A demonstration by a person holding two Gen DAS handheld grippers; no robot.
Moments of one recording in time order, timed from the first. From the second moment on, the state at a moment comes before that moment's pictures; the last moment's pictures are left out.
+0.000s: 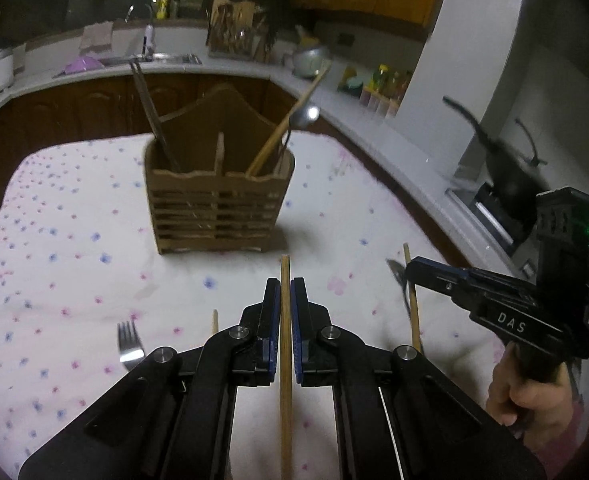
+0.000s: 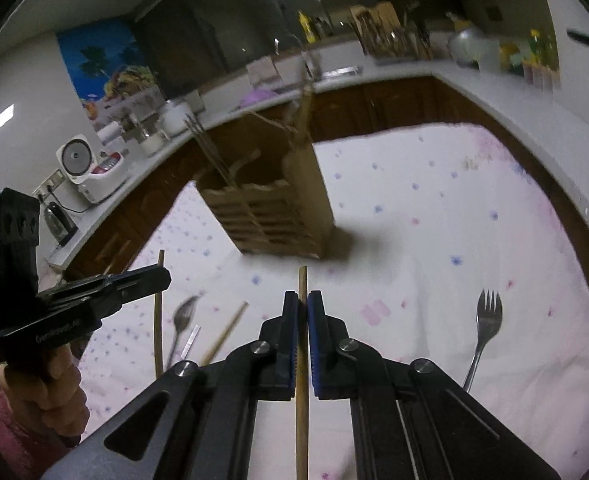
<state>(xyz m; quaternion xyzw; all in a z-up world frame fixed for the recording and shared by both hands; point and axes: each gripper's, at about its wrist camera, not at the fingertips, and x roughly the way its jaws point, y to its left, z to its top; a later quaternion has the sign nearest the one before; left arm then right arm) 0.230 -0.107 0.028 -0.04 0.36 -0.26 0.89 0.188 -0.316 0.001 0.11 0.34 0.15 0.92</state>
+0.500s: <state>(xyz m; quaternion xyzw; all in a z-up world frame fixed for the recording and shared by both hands) 0.193 -0.071 0.063 -0.06 0.31 -0.26 0.92 0.160 -0.295 0.052 0.09 0.28 0.16 0.94</state>
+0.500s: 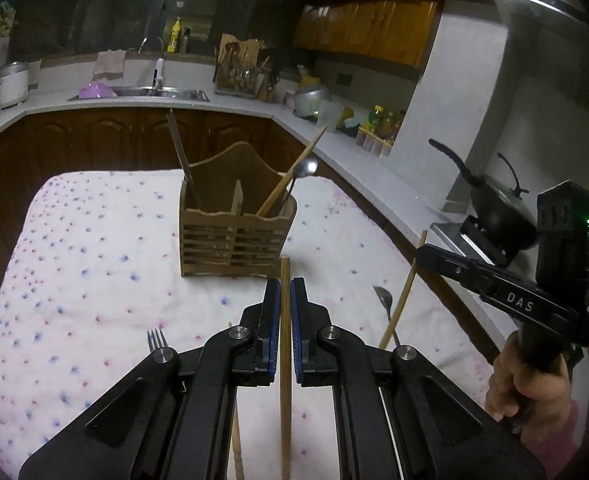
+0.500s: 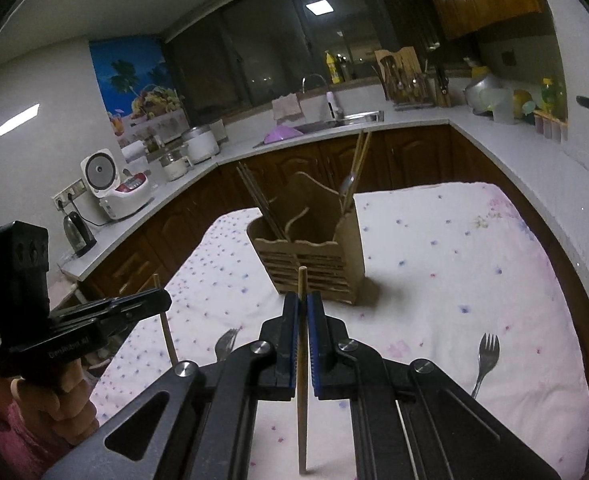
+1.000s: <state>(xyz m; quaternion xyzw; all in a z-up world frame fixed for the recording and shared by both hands) 0.186 -0.050 0.098 -0.06 0.24 -0.22 0.94 0.160 -0.287 0.075 0.08 0.25 0.17 0.95</state>
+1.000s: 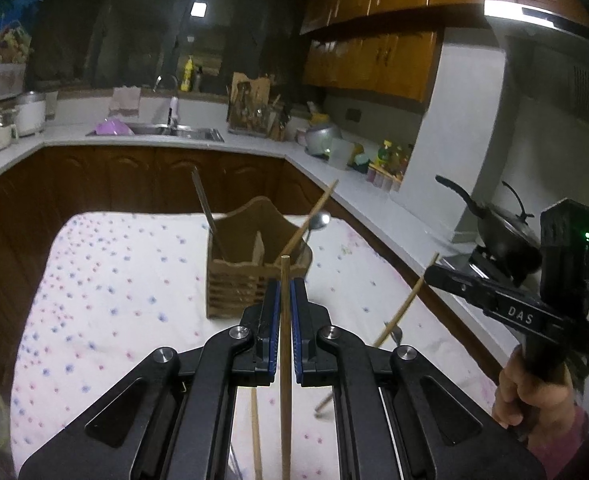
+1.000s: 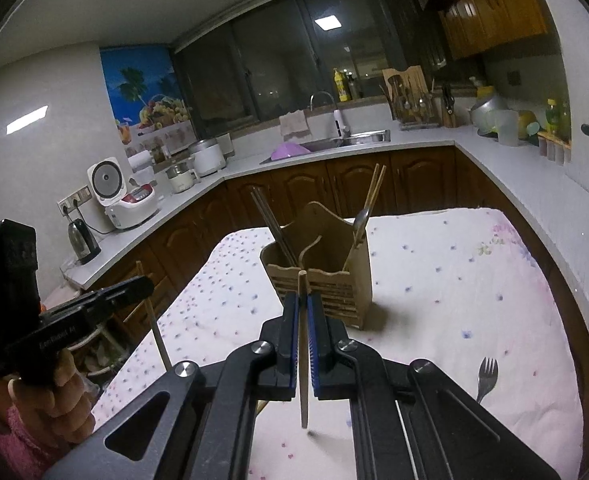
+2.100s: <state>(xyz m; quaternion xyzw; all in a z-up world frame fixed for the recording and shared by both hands) 0.304 -0.056 0.195 -0.05 0.08 -0.14 0.99 0.265 -0.285 0.180 0.05 0.15 0.15 0.98</state>
